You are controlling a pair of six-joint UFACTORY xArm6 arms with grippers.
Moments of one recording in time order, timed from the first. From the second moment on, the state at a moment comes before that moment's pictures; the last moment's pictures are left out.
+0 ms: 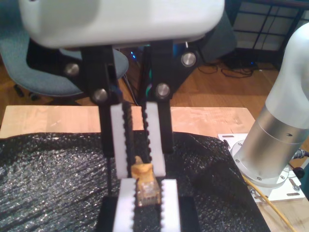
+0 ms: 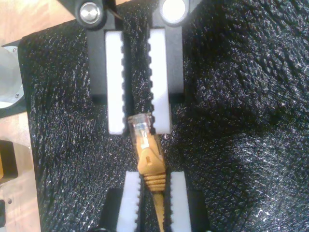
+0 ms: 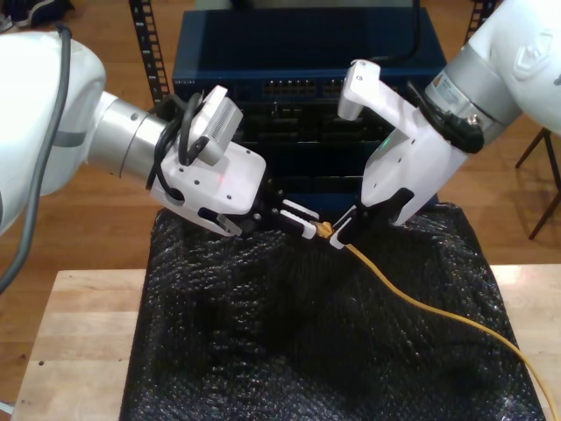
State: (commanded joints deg) left arm 1.9 -8.6 -54.8 -62.3 94.1 -249.7; right arm 14.5 -16.8 -58.5 34.9 77.1 -67.6
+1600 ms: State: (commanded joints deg) left arm 8.5 -3.1 -51.4 -74.1 107.5 -257.6; right arm 12.6 -36.0 -51.4 39.4 69.0 -94.9
